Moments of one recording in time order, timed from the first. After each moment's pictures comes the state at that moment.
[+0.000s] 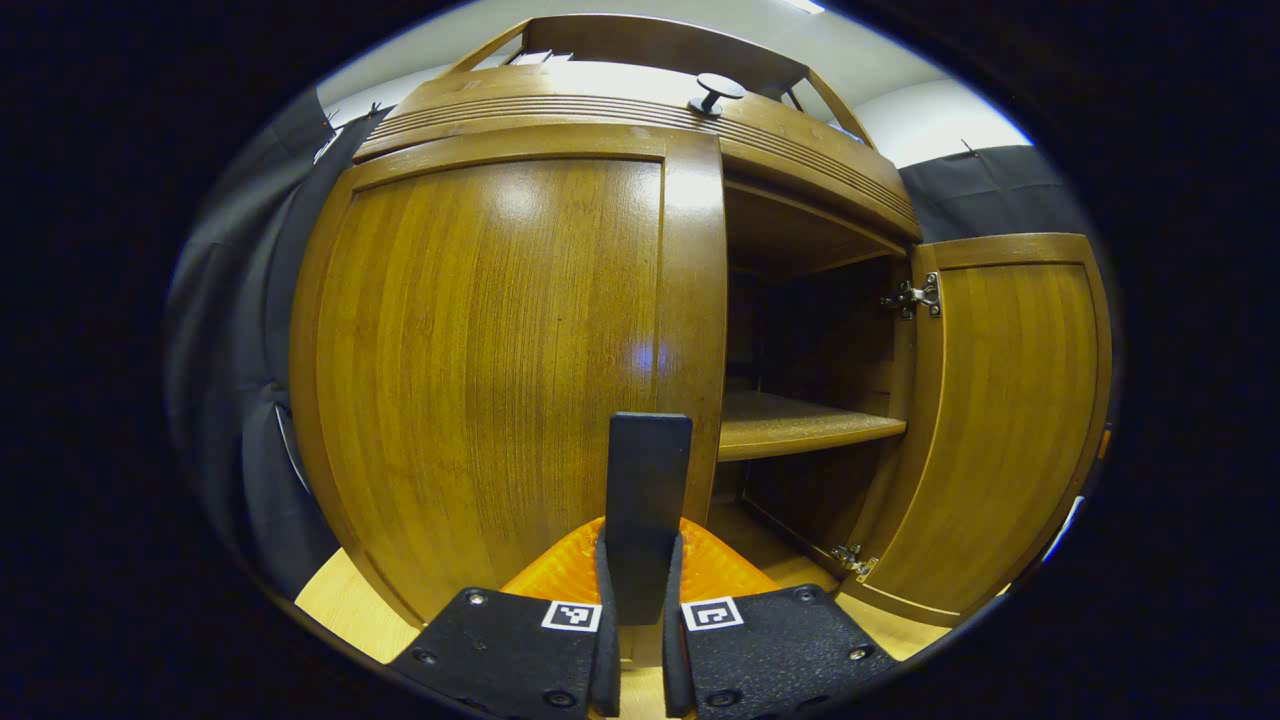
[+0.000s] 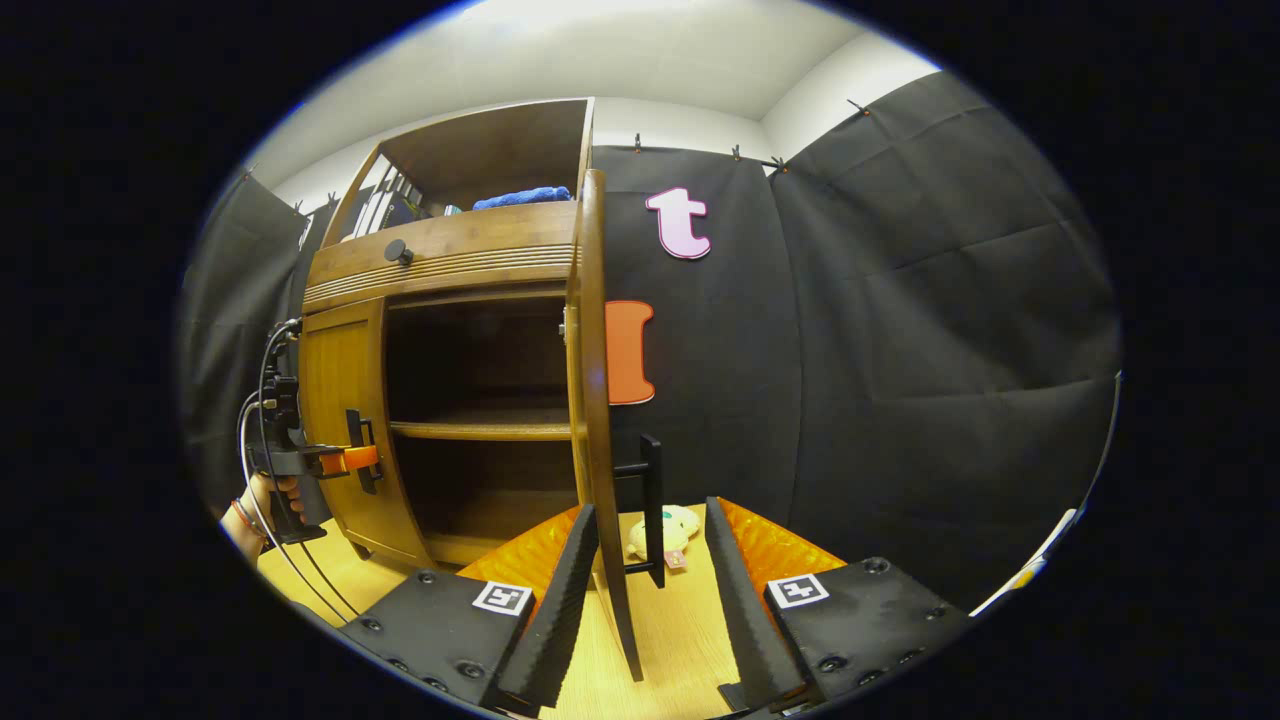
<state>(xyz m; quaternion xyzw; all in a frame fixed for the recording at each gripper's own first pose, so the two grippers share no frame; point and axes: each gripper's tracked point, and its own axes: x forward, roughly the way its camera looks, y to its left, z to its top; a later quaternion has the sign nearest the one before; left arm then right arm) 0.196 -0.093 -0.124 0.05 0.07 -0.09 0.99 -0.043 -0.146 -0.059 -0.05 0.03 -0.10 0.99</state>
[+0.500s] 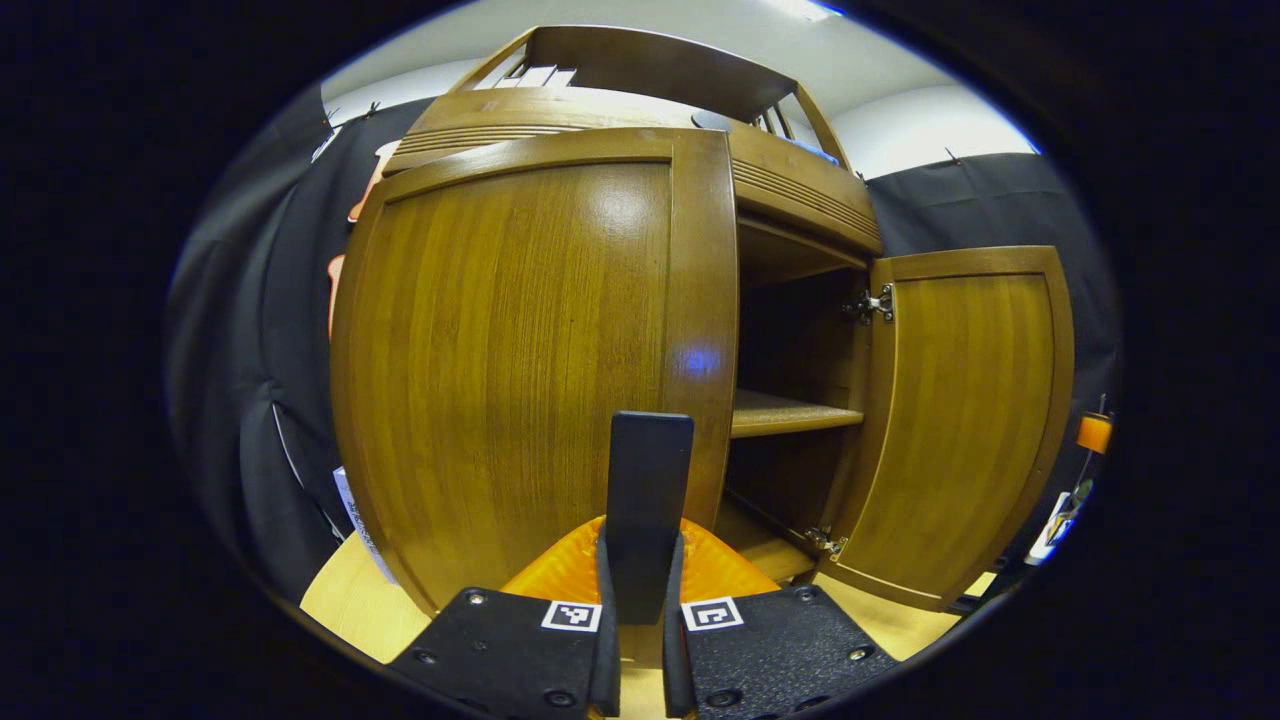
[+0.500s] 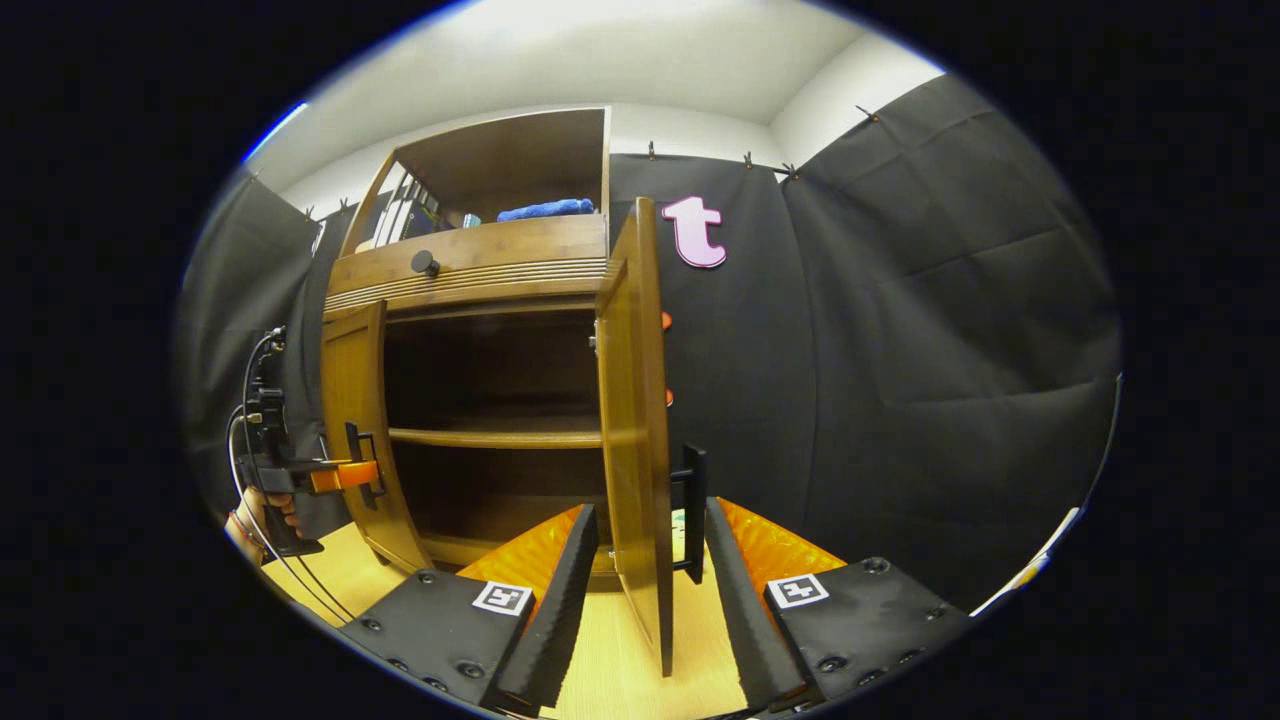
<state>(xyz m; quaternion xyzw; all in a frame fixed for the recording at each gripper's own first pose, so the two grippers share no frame) 0.140 -0.074 -0.114 0.05 0.08 -0.12 0.99 -0.057 -0.109 -0.050 -0.04 0.02 -0.08 1.00</state>
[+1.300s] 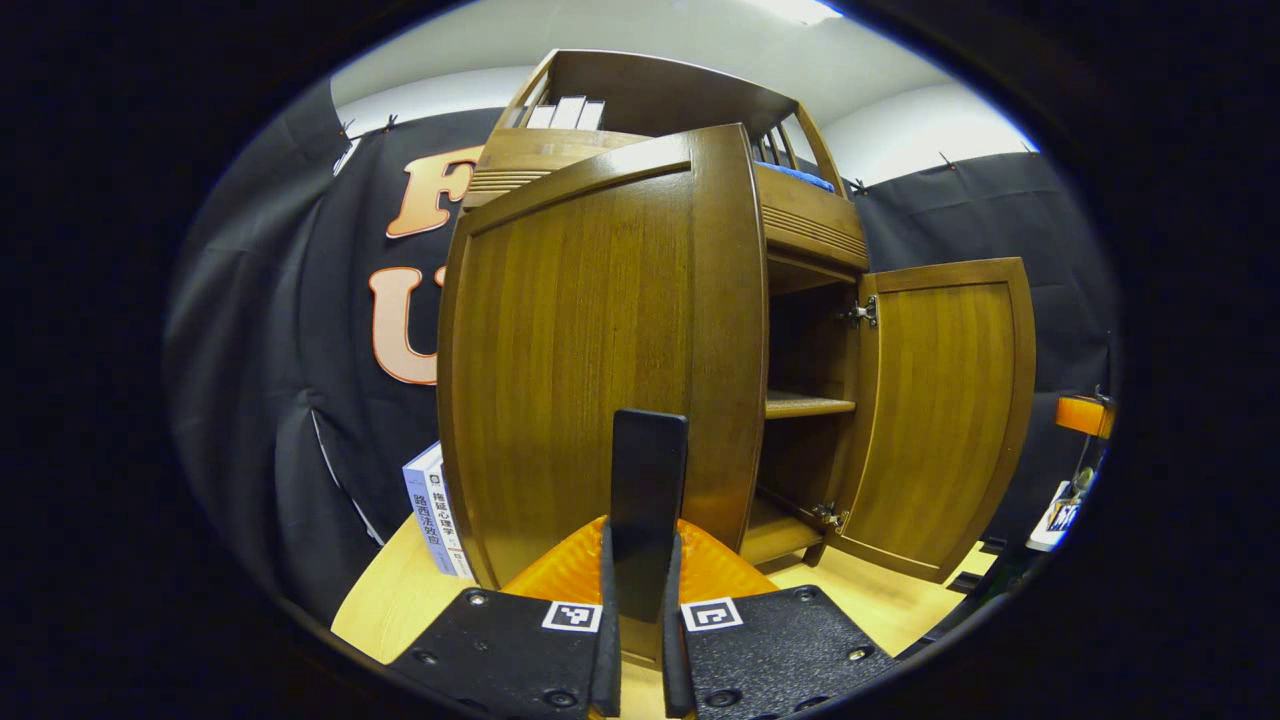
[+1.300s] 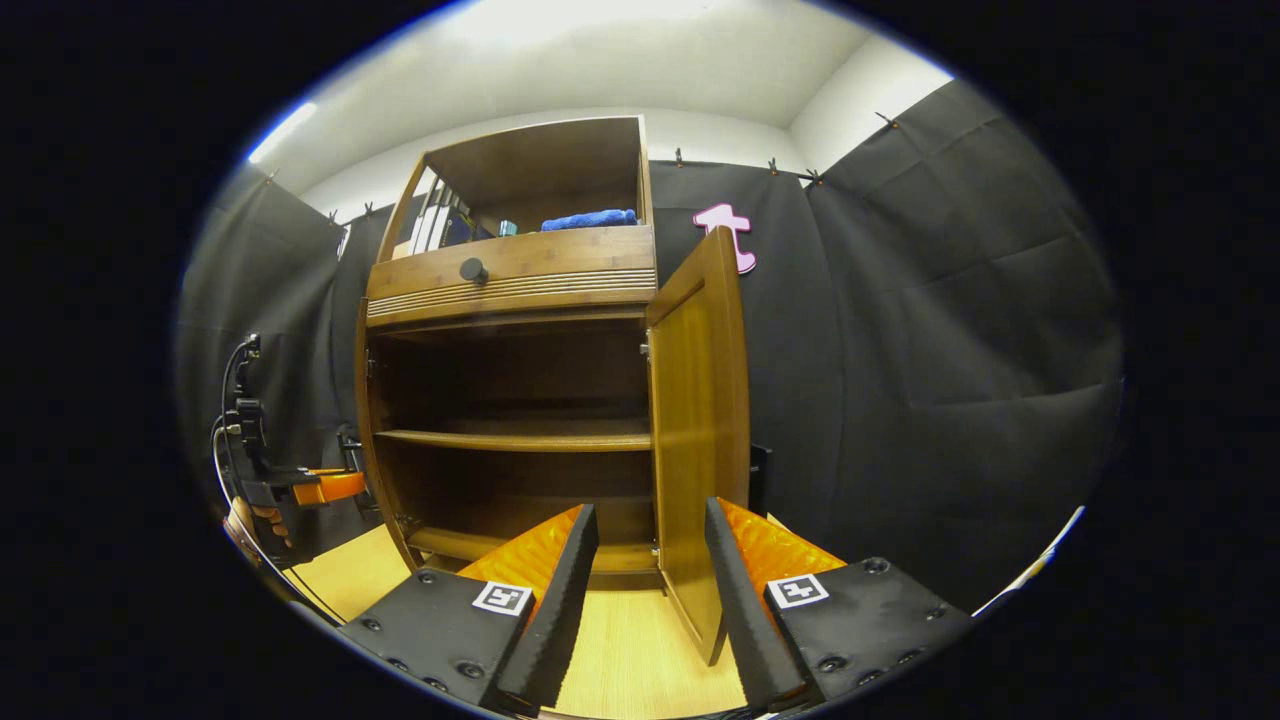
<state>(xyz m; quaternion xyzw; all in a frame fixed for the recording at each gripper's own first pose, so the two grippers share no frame) 0.067 -0.014 -0.093 0.06 0.06 -0.10 0.99 -0.075 -0.055 -0.051 -0.04 0.02 -0.05 1.00</state>
